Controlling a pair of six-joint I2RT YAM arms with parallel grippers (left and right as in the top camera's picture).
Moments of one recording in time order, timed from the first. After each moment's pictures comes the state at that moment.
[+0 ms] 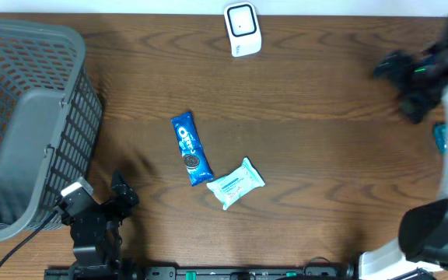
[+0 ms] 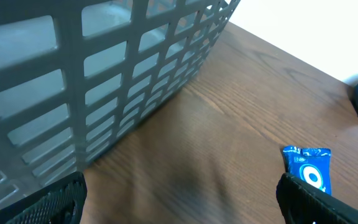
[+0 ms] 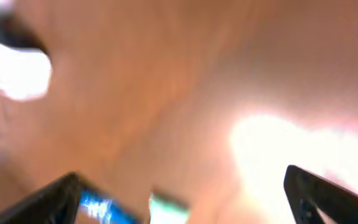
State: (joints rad) left arm 0.05 0.04 0.24 -0.61 -0.24 -0.43; right arm -0.16 1.75 1.78 -1.38 -0.25 0.69
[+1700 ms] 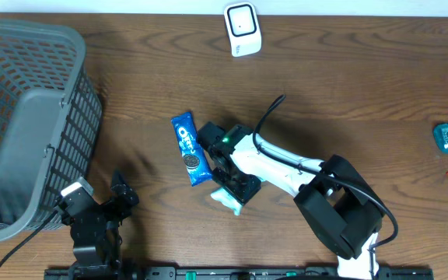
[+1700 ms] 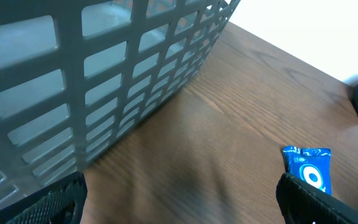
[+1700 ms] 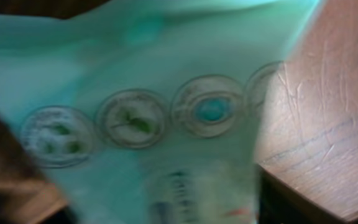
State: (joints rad) left arm 0.05 0.04 0.24 -0.61 -0.24 -0.43; right arm 0.83 2.03 1.34 -1.00 -0.13 1.60
